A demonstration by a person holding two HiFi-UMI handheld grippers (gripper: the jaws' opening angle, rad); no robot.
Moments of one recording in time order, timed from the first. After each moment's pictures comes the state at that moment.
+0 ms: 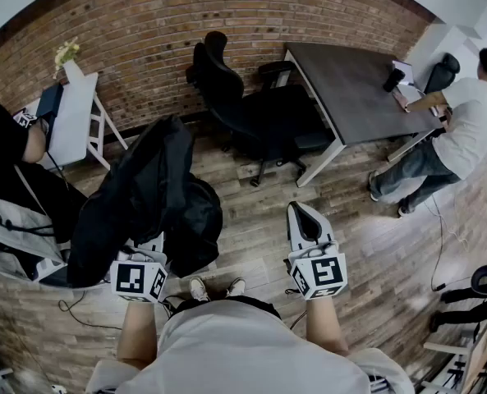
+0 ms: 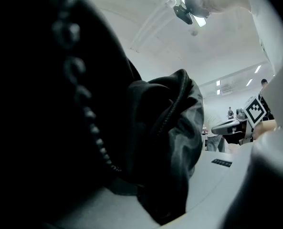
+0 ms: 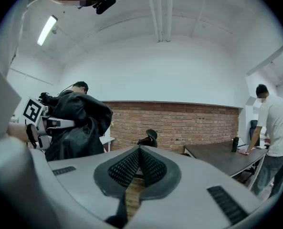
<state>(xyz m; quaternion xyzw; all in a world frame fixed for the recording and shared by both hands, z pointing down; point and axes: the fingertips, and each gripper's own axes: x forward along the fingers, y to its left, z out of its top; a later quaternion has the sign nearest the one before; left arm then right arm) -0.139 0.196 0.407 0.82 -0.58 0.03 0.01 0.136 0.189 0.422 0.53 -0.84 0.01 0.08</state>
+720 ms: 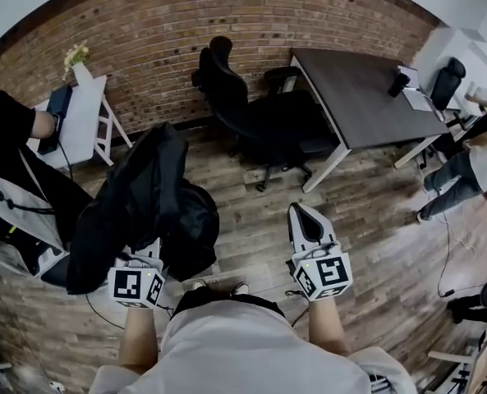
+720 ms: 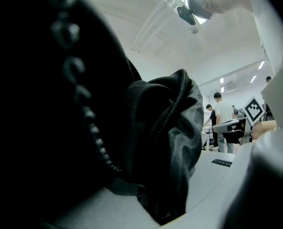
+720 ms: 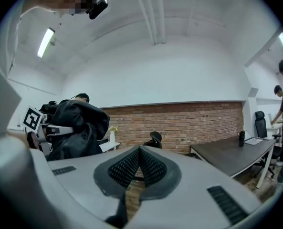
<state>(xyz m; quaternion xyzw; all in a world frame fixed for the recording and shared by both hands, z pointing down) -0.142 0.225 0.406 0.80 -0.60 0.03 0.00 0.147 0.199 0.421 0.51 -0.86 0.04 0.05</state>
